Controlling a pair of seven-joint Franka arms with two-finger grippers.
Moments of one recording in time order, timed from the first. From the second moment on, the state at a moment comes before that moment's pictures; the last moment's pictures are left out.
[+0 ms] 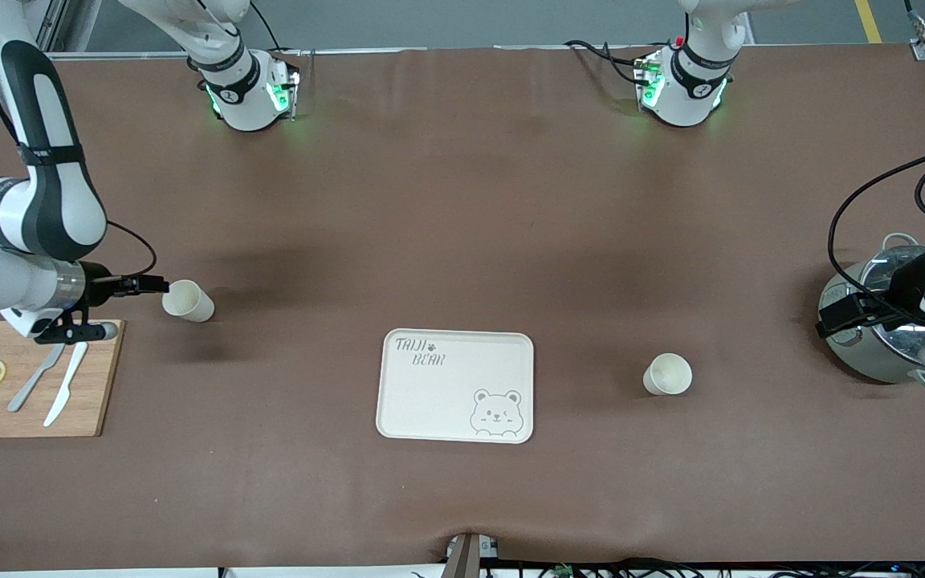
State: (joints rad) left arm 0.12 0.29 -0.14 -1.43 0.00 1.82 -0.12; right arm -0.18 0.33 0.03 -1.85 0.05 1.89 -0.23
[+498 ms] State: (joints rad) left arm 0.12 0.29 -0.14 -1.43 0.00 1.82 -0.12; right arm -0.17 0.43 0.03 -1.45 0.05 1.59 -0.23
